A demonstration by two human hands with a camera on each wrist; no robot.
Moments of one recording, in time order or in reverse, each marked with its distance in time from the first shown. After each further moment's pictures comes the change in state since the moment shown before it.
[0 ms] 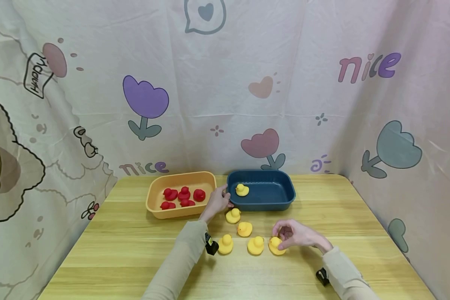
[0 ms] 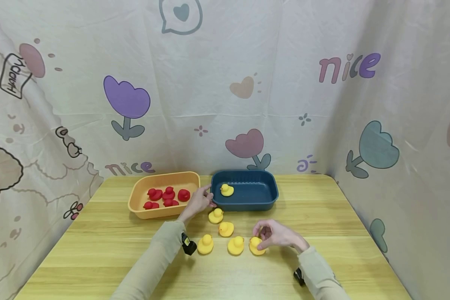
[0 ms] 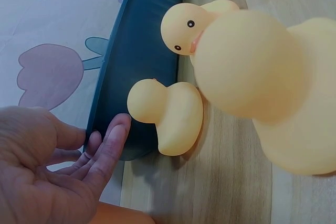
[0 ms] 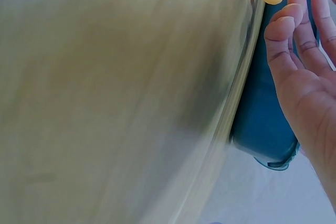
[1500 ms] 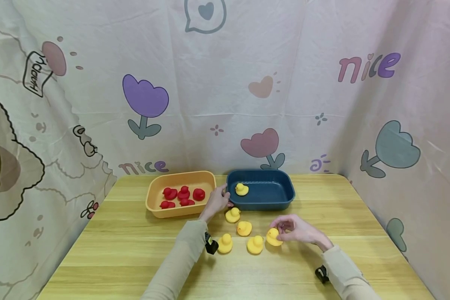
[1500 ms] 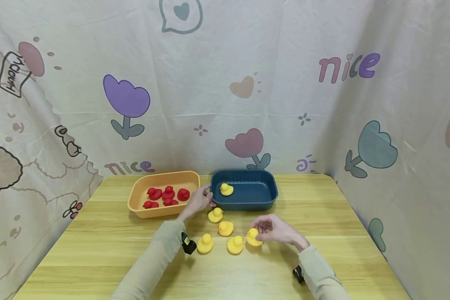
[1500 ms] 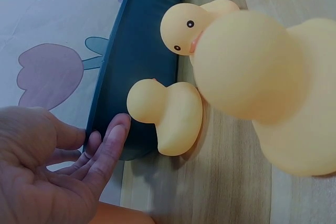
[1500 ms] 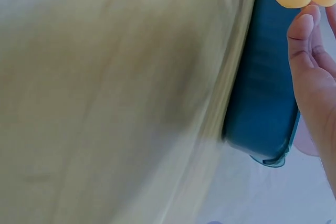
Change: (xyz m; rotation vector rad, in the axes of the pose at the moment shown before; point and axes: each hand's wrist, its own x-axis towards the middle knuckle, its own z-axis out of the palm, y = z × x) left_hand -0.001 0.002 -0.001 0.003 -0.001 -0.014; right_hand 0.001 -0.007 -0.004 0.020 0.081 -0.046
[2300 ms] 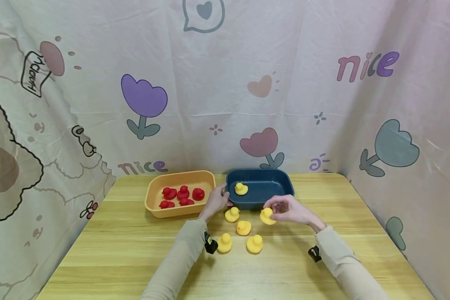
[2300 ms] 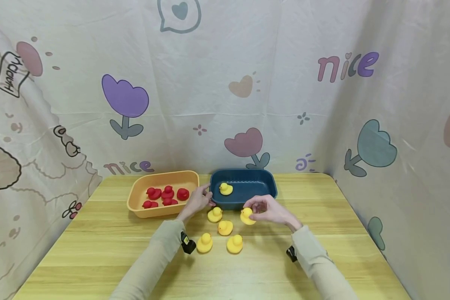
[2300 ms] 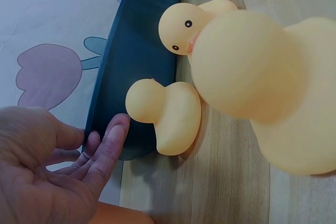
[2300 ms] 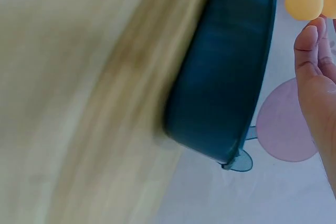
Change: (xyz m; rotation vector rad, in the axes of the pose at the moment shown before) left_hand 0.002 -0.001 0.001 -0.006 -0.001 -0.012; right_hand 0.035 -0.030 -0.026 -0.073 0.087 -0.098
